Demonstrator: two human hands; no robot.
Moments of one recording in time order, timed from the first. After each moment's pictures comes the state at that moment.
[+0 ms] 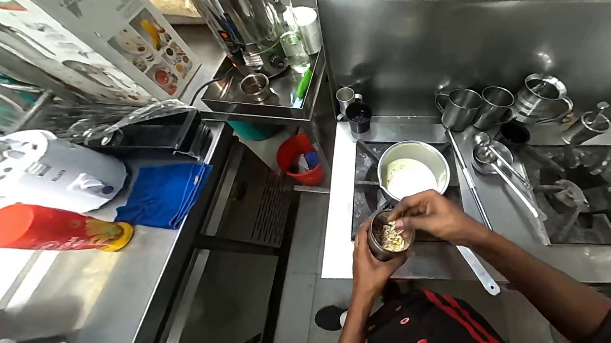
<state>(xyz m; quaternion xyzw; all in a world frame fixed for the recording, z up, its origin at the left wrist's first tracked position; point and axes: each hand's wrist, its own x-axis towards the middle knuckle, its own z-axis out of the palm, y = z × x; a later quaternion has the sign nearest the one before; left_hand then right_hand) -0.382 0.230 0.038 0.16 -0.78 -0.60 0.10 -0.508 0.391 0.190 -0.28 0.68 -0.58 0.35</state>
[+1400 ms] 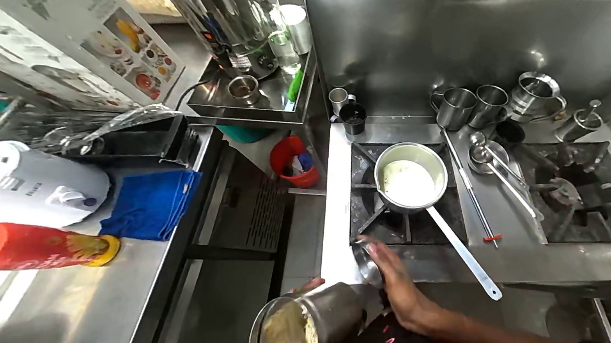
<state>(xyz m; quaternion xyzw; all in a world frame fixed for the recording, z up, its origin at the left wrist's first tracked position) -0.243 0.194 0.139 0.16 -0.57 -0.75 0.30 -0.393 0.315 0.121 -0.02 0.59 -0.75 0.31</state>
